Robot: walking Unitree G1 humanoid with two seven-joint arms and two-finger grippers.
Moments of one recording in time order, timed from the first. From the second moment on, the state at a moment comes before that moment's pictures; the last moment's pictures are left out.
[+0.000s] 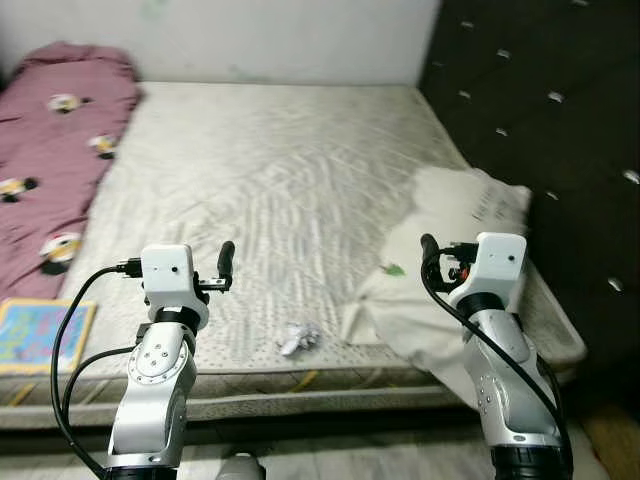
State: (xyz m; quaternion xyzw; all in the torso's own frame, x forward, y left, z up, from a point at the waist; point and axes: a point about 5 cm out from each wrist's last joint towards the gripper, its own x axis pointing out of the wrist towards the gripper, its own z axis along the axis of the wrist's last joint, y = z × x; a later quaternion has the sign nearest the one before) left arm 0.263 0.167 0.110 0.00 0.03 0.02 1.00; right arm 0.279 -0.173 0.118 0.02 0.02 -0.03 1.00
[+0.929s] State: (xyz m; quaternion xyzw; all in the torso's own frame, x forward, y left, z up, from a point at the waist) left arm 0.264 0.163 0.109 -0.01 0.03 0.02 1.00; right arm 0.273 -0.174 0.107 -0.02 0.05 -0.03 1.00
